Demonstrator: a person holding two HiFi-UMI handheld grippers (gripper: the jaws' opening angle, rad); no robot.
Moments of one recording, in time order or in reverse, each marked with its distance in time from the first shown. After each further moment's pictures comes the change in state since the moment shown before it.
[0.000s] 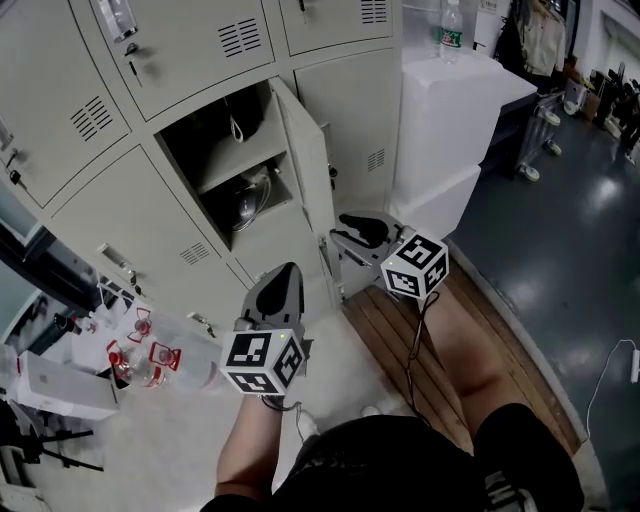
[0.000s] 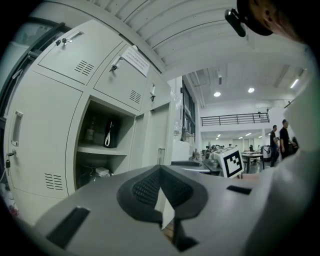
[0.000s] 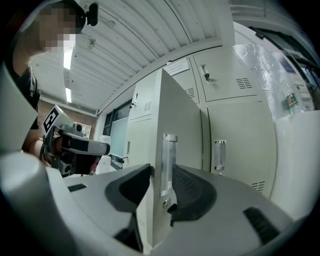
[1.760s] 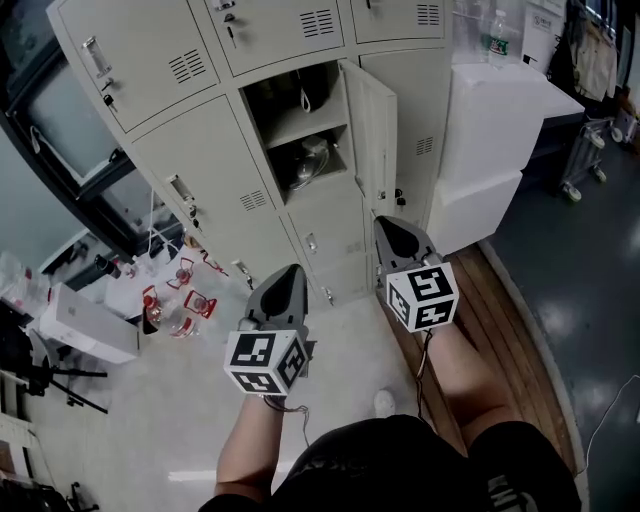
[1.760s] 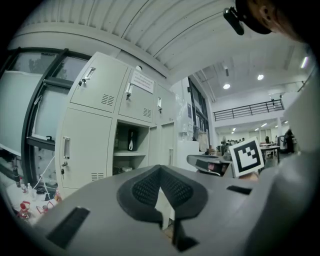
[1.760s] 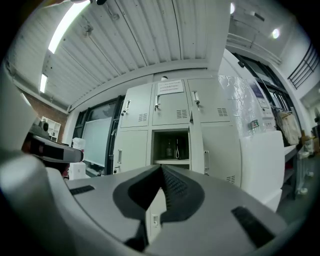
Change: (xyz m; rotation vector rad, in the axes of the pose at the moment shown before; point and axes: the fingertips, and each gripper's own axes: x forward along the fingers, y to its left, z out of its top) left arm -0.160 -0.021 0.004 0.052 0.002 0.201; right arm -0.068 0.111 0.039 0.031 -0.059 -0.361
